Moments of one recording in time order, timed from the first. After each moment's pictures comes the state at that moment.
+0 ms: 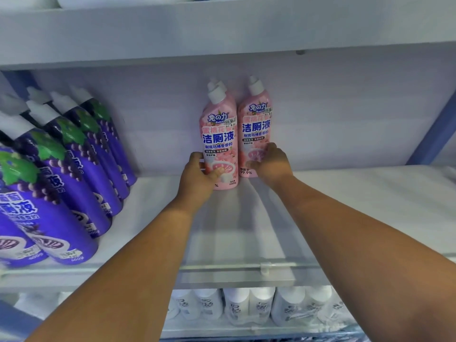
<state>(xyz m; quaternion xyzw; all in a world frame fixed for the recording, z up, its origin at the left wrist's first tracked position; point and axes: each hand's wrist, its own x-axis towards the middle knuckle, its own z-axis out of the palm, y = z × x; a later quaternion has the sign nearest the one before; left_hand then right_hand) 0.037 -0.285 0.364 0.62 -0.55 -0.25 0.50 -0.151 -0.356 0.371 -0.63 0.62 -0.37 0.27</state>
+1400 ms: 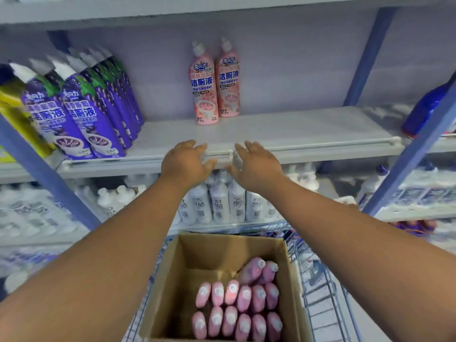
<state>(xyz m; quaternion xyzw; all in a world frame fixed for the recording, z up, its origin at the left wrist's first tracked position) -0.008 -0.017 0.378 0.70 -0.69 -0.01 0.16 -0.200 -0.032 0.364 -0.80 0.59 -0.08 0.03</state>
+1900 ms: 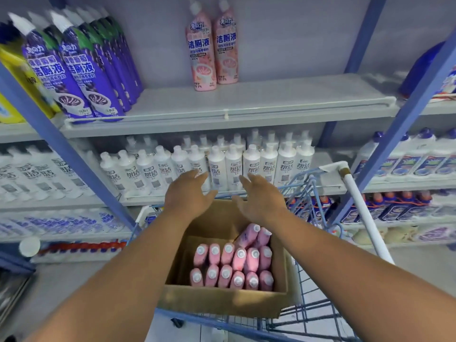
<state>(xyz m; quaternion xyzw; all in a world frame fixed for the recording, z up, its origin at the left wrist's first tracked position) -0.033 0.114 0.268 0.73 -0.68 -0.06 0.09 -0.234 0.091 0.246 -0.80 0.59 -0.03 0.12</state>
